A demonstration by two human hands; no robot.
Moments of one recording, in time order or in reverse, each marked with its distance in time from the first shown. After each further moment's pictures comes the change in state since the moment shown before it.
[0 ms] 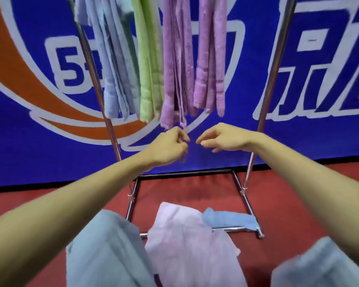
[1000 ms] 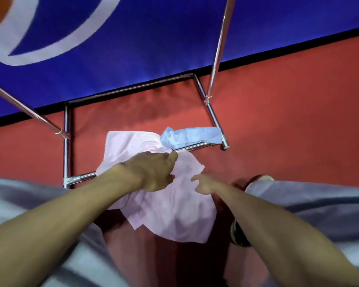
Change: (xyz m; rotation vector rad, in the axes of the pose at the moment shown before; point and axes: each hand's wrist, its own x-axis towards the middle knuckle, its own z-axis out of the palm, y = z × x) left_hand 0.018 -0.109 0.228 0.843 -0.890 0.177; right_hand -0.046 0.327 0.287 -0.020 -0.499 0.711
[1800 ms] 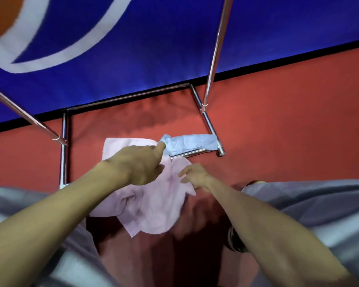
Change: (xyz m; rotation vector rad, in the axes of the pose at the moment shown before) left_hand -0.012 -0.023 -0.007 0.016 0.170 -0.087; right_hand -0.015 -0.037 -0.024 0.701 0.233 -0.038
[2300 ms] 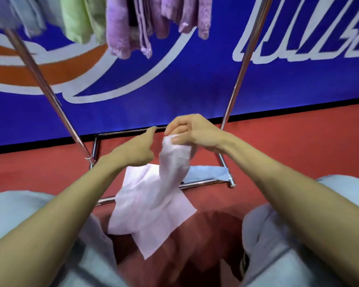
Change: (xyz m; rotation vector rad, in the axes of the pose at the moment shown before) left_hand -0.051 -0.087 -0.036 -0.662 0.284 -0.134; right_hand -0.138 -0.217 -0.031 -0.080 -0.179 -0.771
